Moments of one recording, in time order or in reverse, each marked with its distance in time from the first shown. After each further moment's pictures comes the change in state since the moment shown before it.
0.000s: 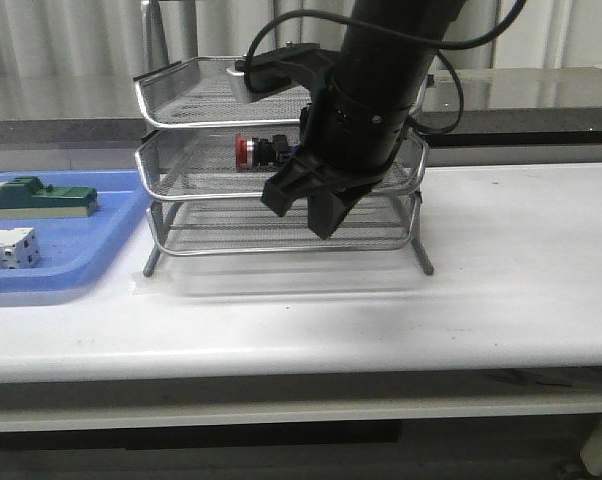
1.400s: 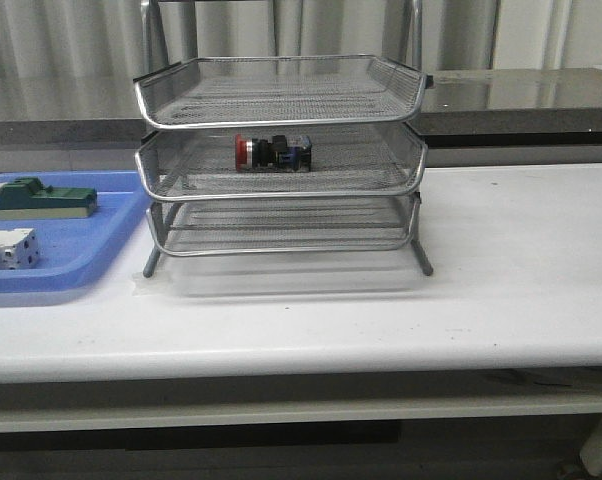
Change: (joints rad) left arm 0.000 0.000 0.000 0.000 0.000 0.000; right arm -0.551 -1.212 0.712 -0.019 0.032 0.119
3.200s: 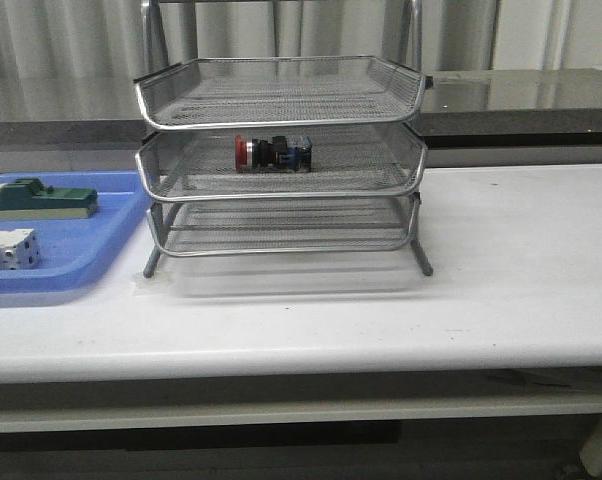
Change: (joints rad) left arm 0.000 0.000 0.000 0.000 0.000 0.000; right arm -0.003 -0.613 0.535 0.000 -0.319 0.006
